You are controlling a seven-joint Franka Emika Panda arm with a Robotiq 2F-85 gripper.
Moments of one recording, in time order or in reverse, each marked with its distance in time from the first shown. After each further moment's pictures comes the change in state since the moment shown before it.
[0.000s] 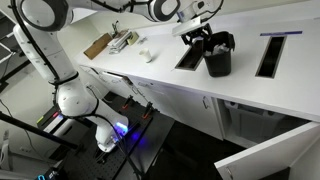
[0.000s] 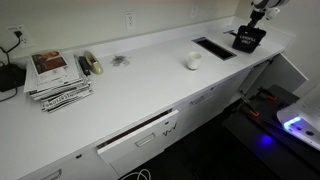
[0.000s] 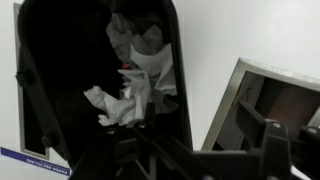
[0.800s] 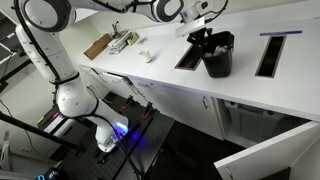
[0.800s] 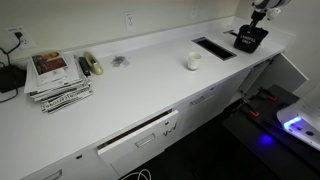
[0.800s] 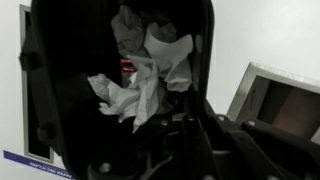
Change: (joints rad) arm -0.036 0.023 0.013 0.027 0.003 -0.002 -0.030
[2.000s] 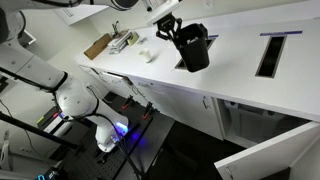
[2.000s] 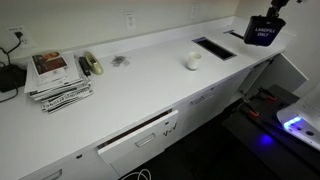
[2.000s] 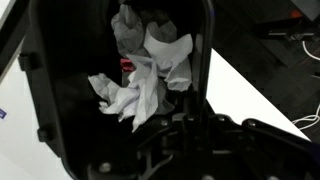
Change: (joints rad) arm 0.067 -0.487 -0.017 -0.309 -0.087 -0.218 -0.394
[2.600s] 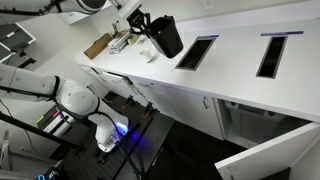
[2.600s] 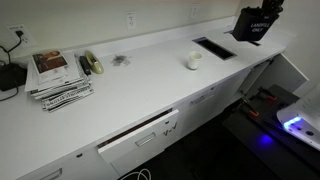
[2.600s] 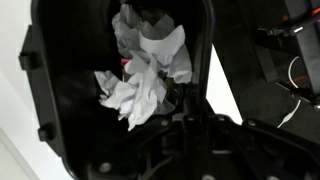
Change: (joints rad) arm 0.201 -0.331 0.050 -0.208 -0.014 -0.027 -0.161
